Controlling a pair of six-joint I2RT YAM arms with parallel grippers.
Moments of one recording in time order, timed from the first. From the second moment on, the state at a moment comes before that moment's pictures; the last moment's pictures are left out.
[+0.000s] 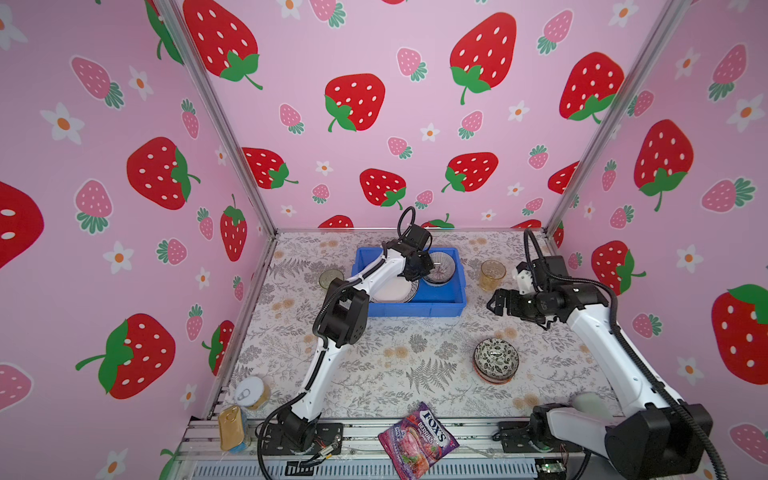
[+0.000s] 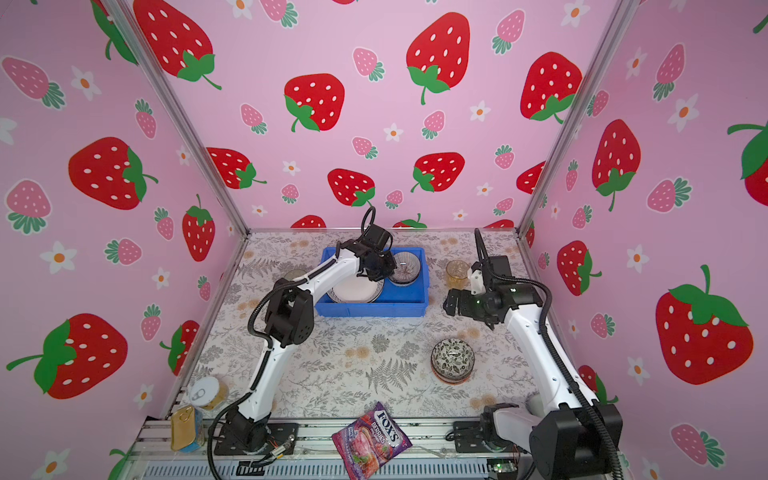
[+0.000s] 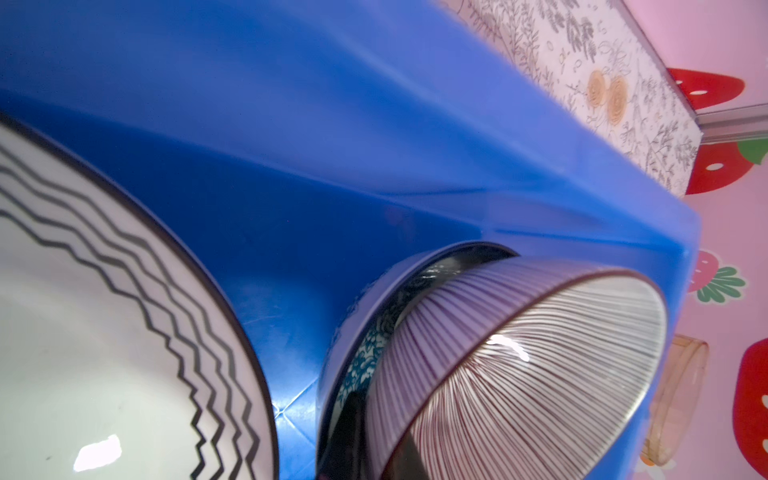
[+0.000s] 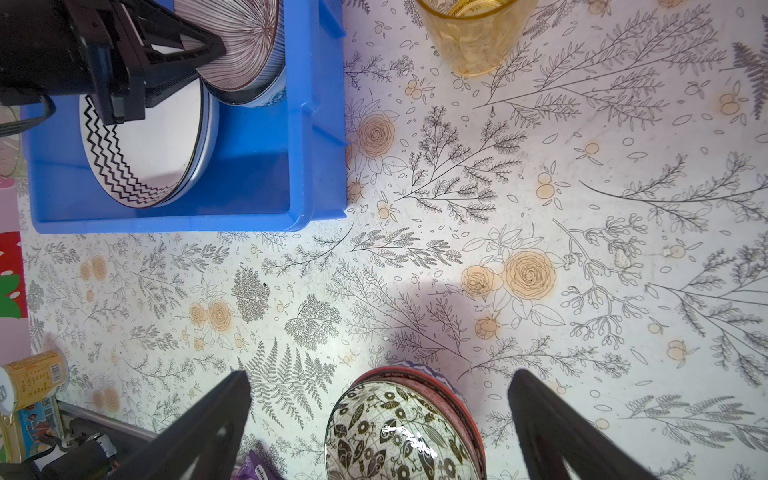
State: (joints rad) left arm -0.57 2.43 2.19 -0.75 0.17 -0.89; right arm 0.21 1.20 1.10 -0.97 -0.26 0.24
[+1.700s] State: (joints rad) left arm -0.57 2.38 2.18 -0.76 0.18 -0.88; right arm 0.21 1.17 1.09 -0.98 -0.26 0.24
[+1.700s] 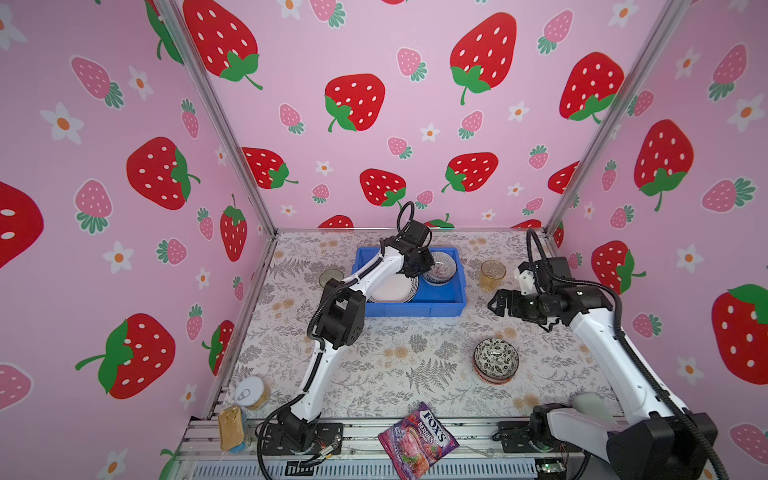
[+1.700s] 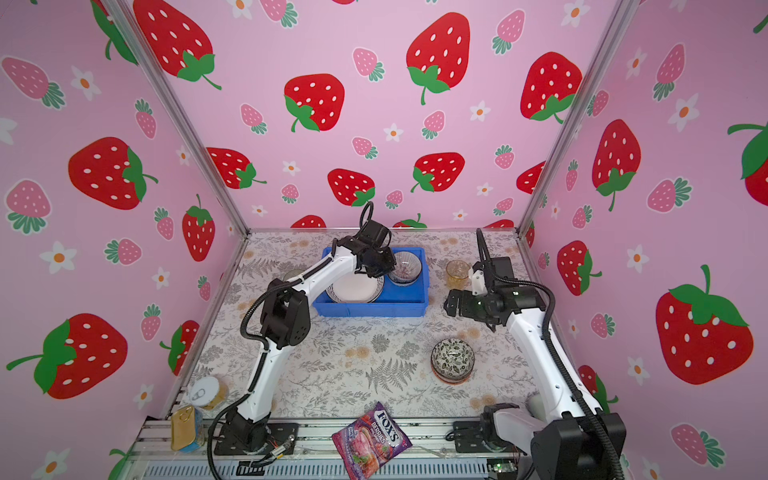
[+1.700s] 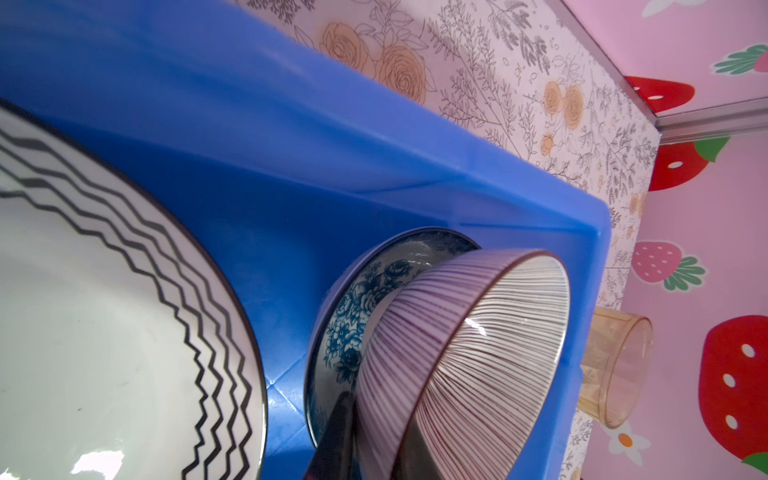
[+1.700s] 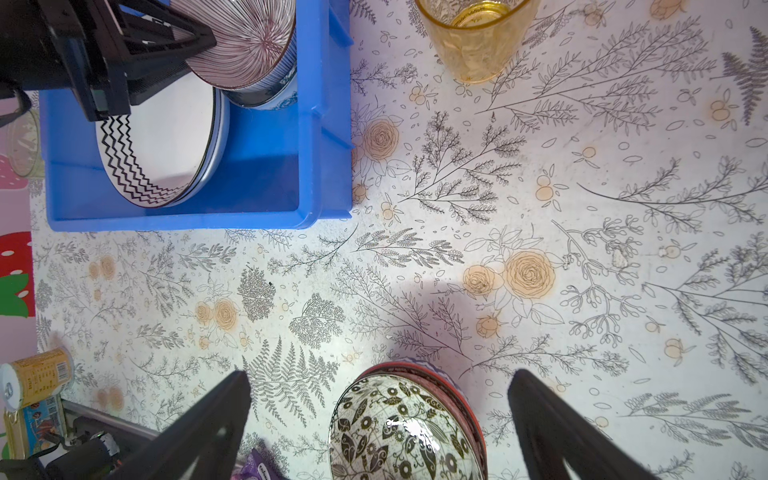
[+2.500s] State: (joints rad) left arm -0.56 2.38 2.18 -0.79 0.21 -0.86; right arm 0.21 1.17 1.09 -0.98 -0.26 0.24
